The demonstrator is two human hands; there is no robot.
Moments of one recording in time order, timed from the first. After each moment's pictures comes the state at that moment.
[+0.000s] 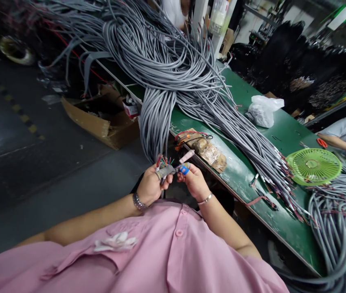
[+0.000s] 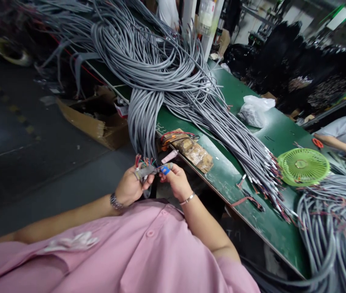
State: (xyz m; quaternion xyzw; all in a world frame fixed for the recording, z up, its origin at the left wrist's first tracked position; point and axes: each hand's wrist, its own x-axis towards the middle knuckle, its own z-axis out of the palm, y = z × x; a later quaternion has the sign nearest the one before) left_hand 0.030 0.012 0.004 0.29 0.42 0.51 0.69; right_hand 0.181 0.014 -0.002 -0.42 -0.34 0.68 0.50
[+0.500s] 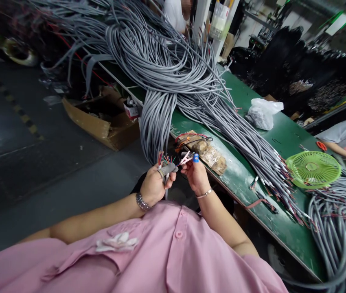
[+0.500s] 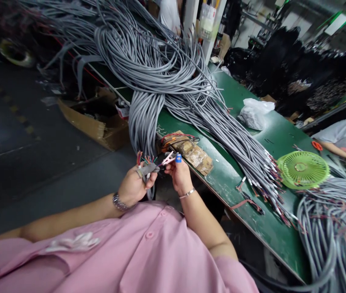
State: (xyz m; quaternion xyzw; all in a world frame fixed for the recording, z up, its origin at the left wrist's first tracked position) left_hand 0.043 0.019 0.016 0.26 0.40 0.54 0.70; right_hand 0.182 0.042 0.005 -0.42 -0.28 0.65 0.57
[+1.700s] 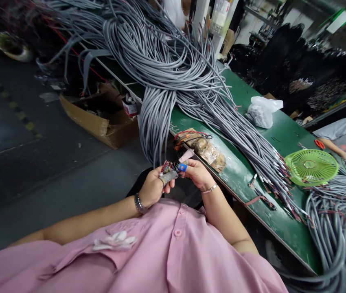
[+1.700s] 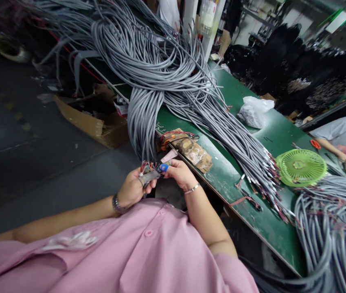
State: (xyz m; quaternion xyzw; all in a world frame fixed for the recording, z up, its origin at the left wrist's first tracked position) left_hand 0.032 0.001 -0.006 0.39 0.43 0.46 0.67; right_hand 0.199 0.039 0.015 -0.44 -0.40 0.70 0.38
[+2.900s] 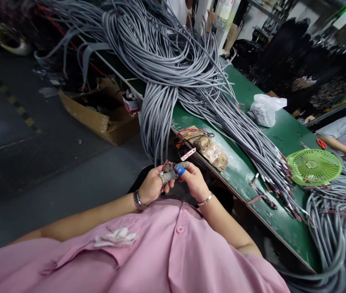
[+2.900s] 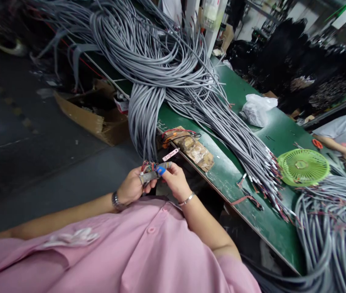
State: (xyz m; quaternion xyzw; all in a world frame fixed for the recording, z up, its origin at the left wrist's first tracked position) left_hand 0.024 0.004 -0.005 0.39 0.43 0.42 0.69; right_hand 0.174 0.007 0.012 -0.50 -0.42 0.62 0.44
